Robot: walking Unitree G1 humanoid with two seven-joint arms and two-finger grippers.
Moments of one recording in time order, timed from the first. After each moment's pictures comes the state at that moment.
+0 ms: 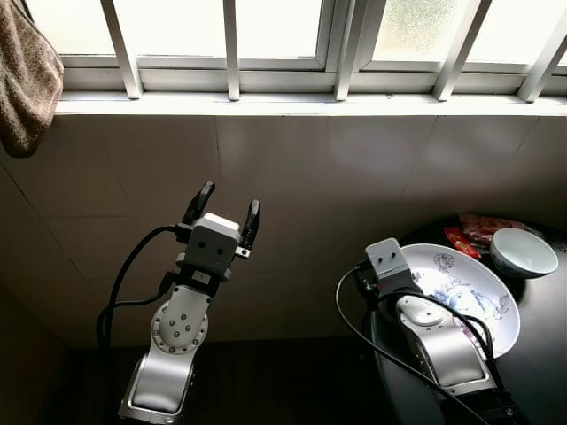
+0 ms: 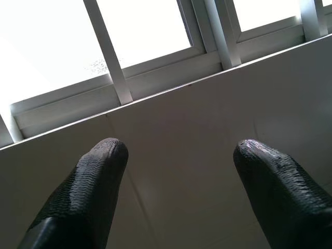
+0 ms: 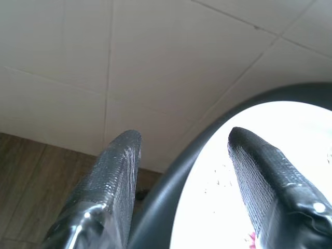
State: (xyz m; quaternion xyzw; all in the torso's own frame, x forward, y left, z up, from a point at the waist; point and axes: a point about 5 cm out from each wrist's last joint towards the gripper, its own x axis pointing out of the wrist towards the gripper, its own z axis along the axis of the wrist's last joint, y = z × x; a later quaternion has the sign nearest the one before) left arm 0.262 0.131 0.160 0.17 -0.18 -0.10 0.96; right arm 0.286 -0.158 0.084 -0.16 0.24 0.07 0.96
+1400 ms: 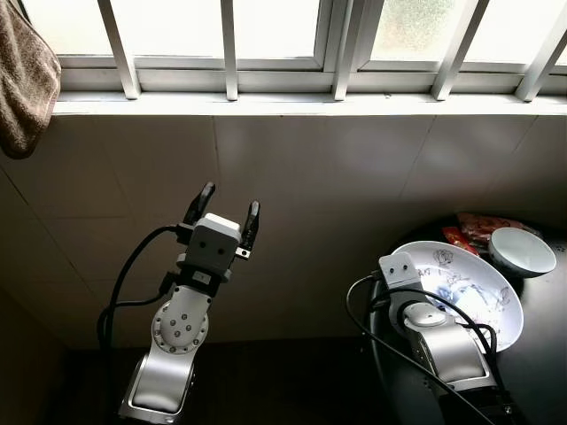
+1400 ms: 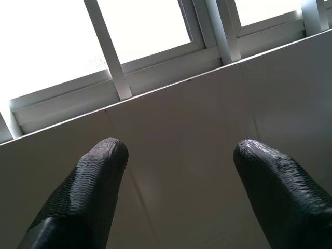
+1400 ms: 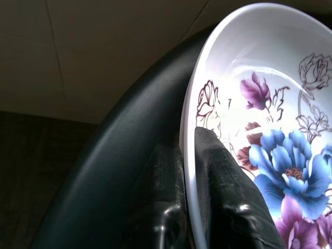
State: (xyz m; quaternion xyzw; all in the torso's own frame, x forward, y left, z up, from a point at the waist) left arm 0.263 0.131 0.157 0.17 -0.17 -0.09 0.96; right arm 0.280 -0.173 0.076 -0.17 0.32 -0.01 0.93
